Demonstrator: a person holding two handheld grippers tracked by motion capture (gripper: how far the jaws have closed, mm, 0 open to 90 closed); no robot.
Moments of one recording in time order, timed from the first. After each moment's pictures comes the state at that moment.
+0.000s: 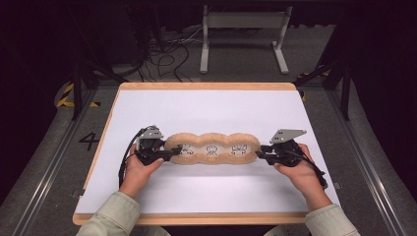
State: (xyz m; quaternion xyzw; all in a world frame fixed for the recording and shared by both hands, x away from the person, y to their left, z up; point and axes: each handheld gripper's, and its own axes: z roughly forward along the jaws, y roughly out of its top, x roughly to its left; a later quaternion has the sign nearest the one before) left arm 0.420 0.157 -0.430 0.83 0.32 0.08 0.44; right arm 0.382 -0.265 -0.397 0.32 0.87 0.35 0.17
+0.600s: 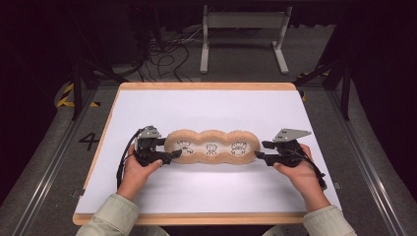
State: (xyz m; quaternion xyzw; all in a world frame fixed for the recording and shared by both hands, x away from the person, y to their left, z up) left arm 0.412 0.164 -0.427 0.82 0.35 0.08 0.44; right arm 0.382 -0.270 -0.399 0.33 0.84 0.39 0.18
